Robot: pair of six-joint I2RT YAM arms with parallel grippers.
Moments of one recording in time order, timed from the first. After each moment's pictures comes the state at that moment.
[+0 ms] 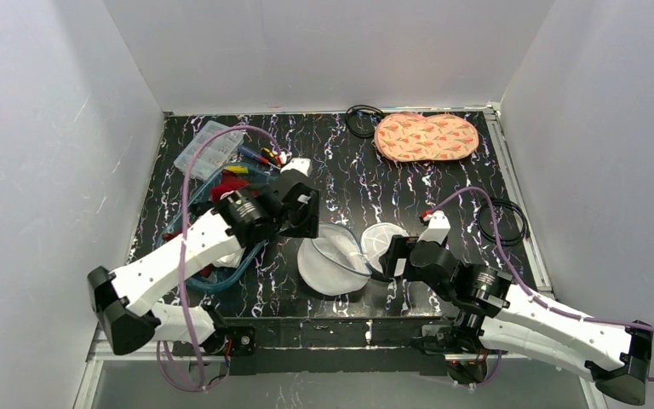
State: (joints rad) left arm -0.90 1.24 1.28 -0.92 -0.27 -0.65; right arm 1.09 0.65 0.53 -0.60 0.51 0.80
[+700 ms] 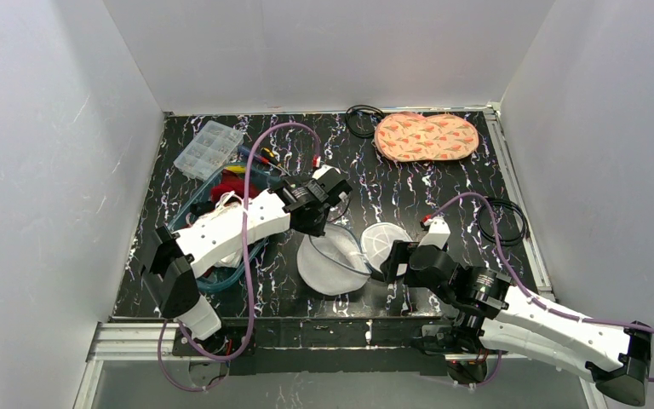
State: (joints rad) left arm -0.93 1.60 1.42 -1.03 -0.40 -0.52; right arm 1.09 0.62 0.50 -0.64 0.47 0.87
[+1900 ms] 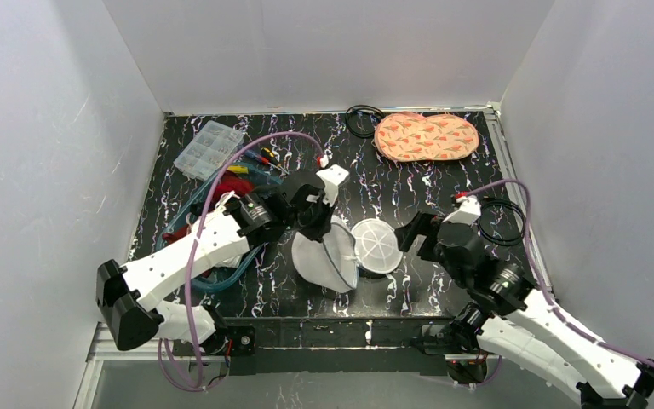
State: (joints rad) left arm -0.93 1.31 1.22 -0.71 -0.08 -0.24; right arm 0.84 0.58 0.59 -0.57 0.45 0.80
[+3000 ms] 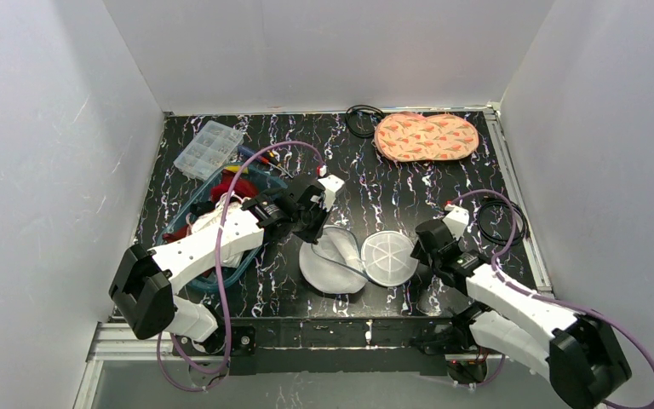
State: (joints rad) left arm -0.83 1.41 1.09 -0.59 -0.01 -0.16; right arm 0.63 0.89 0.39 -0.39 0.51 0.78
